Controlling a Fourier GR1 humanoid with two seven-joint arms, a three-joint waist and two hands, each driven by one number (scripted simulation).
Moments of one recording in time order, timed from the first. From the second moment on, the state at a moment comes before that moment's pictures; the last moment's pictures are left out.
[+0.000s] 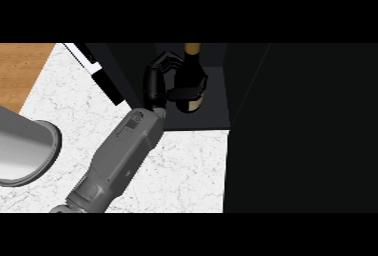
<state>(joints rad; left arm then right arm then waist) -0.86 0.00 -0.22 -0.67 0.42 0.55 -0.50 -0.09 -0.11 -0.03 -2.41 -0.26 0.18 0.61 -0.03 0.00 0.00</state>
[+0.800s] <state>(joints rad) -1.05 0.00 -0.06 -0.37 0.44 0.53 -0.67 -0.09 -0.10 -0.03 -2.40 -0.27 0.19 0.58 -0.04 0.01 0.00</state>
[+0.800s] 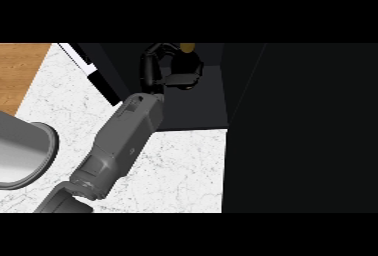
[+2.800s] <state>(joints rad) -1.11 0.00 0.04 -0.10 0.45 0.53 -0.80 -0.08 -0.09 0.02 -2.39 -0.27 0.21 0.54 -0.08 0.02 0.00</state>
